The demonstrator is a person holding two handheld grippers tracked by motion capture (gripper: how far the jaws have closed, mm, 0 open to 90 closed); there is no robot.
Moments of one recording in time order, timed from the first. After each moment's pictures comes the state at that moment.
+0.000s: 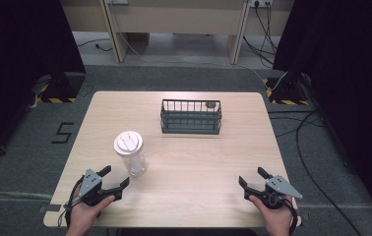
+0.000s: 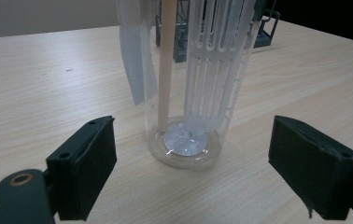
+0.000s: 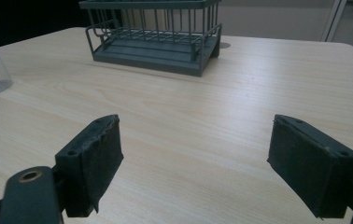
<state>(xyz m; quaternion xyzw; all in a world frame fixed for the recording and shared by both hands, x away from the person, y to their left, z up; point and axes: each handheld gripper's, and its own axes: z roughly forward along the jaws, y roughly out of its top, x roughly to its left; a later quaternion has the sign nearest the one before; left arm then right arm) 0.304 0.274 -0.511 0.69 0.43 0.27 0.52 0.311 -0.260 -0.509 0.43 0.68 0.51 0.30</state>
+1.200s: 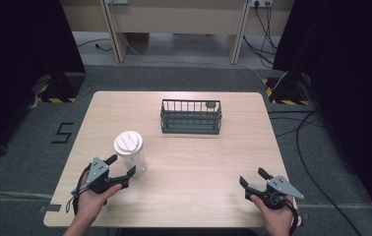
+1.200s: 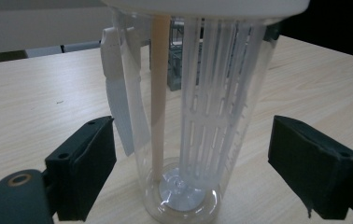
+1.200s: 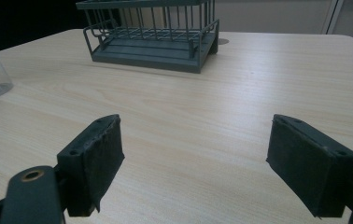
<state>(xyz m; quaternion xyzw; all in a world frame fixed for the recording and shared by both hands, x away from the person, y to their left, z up) 0.336 0.256 -0.492 0.69 0.41 0.28 0.53 0.311 -0.262 -0.511 0.45 0.67 0.52 0.28</state>
